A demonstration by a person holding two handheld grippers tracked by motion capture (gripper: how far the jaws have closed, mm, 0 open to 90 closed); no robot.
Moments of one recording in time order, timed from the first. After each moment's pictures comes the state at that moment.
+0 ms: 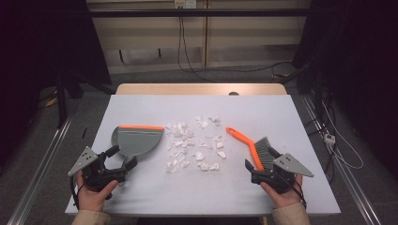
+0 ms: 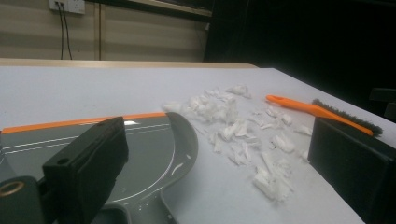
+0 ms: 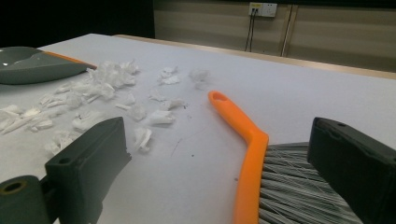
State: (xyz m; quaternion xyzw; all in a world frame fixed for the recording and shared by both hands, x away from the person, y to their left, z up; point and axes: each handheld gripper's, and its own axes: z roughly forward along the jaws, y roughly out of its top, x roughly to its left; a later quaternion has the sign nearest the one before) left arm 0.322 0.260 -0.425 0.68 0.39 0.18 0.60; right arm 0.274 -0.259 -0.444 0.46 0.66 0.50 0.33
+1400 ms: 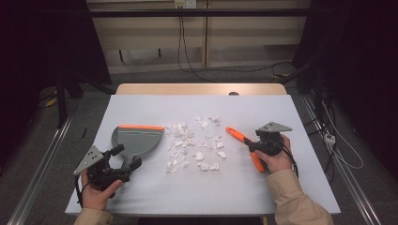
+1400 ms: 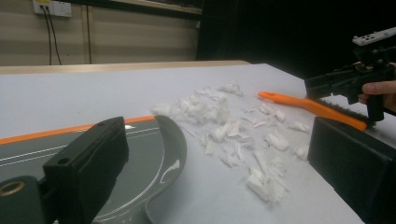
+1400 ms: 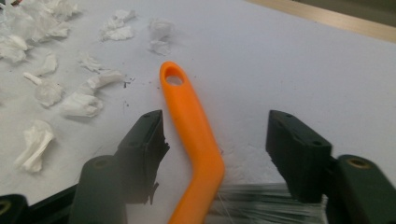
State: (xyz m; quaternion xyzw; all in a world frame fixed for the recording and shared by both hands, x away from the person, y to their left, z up) left arm 0.325 0.251 -0.425 0.69 0.36 0.17 0.60; right arm 0.382 -0.270 -0.445 0.47 0.76 0.37 0.25
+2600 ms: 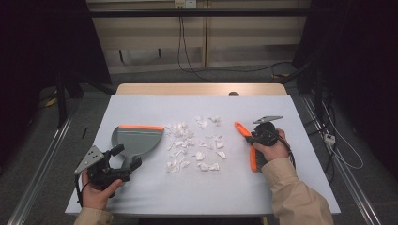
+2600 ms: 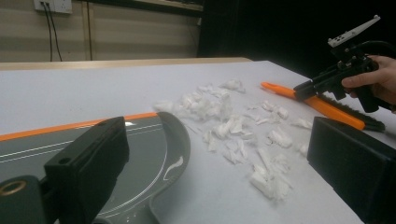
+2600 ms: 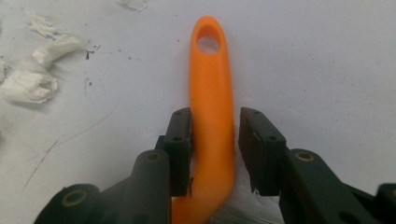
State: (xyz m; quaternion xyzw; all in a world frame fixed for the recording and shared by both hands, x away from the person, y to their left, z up) left arm 0.328 0.251 -0.427 0.69 0.37 0.17 0.60; right arm 0.416 -0.270 -0.450 0.51 0.79 0.30 0.19
